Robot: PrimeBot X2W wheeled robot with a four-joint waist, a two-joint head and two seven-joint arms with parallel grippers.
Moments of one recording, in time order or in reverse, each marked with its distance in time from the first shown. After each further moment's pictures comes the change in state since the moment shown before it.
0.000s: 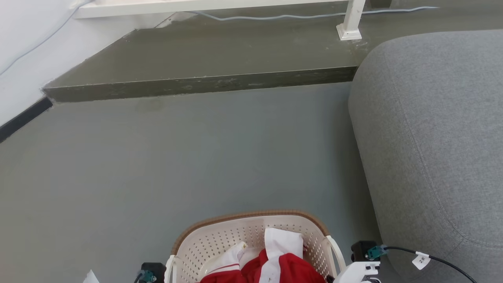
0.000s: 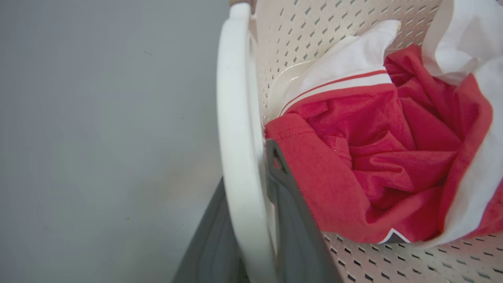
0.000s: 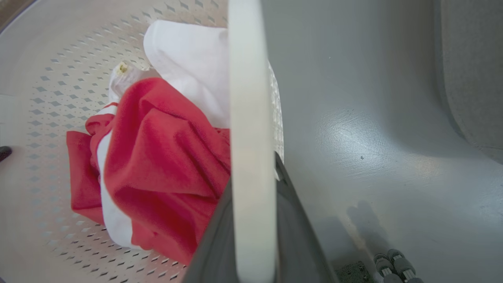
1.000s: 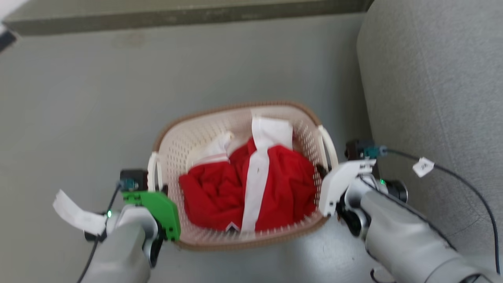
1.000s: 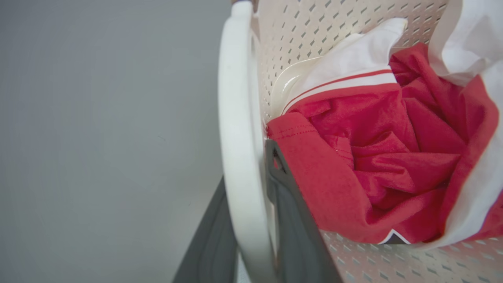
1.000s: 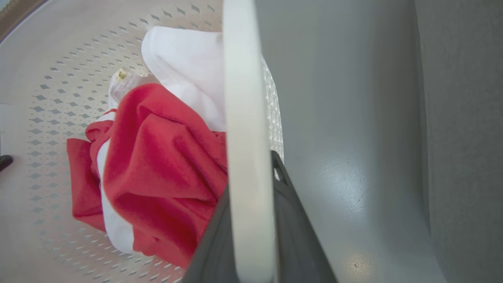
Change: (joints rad) left arm -0.304 0.023 0.057 -0.054 -0.027 0.045 -0.019; right arm -0.366 -0.011 0.004 -0.009 -0.002 -0.026 -0.038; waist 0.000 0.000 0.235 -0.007
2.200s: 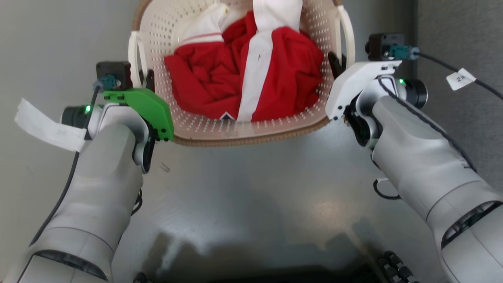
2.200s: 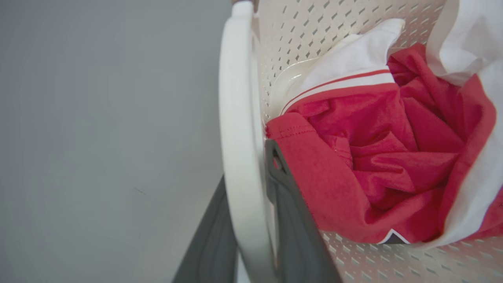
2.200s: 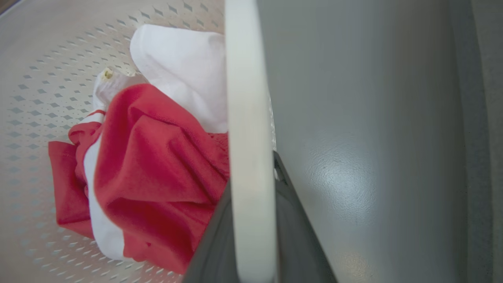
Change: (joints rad) left arm -0.353 0.004 0.009 -0.044 0.033 0.052 -0.044; right arm -0.362 -0.015 -0.053 0.060 -0.028 -0.004 -0.085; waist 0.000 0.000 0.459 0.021
